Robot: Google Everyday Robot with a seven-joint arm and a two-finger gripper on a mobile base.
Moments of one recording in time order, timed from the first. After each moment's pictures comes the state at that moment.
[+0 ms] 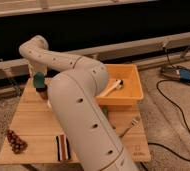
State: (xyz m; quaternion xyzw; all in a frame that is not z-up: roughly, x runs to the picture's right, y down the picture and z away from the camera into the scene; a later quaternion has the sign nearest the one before) arm -0.337 -0.100 0.880 -0.23 0.00 0.58 0.78
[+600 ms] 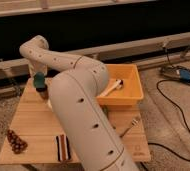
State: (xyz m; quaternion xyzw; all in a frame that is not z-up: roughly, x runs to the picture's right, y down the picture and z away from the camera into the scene) arm -0.331 -0.100 0.880 -0.23 0.00 0.59 0.77
